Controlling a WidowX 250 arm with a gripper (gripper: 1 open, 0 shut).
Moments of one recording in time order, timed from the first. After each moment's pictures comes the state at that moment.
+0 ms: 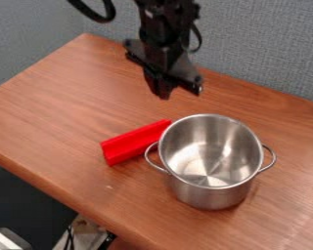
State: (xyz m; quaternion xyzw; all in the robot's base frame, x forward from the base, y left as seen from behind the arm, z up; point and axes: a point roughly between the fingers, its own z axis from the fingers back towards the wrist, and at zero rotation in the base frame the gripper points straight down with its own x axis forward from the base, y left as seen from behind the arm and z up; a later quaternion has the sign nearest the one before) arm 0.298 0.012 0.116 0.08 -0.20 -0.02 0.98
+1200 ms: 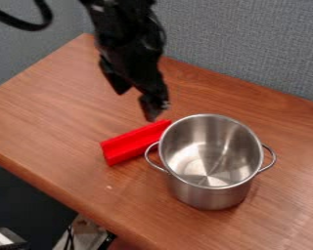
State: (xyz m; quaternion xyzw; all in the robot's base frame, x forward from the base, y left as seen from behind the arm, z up) arm 0.242 0.018 0.122 0.04 -0.17 -0.16 0.97
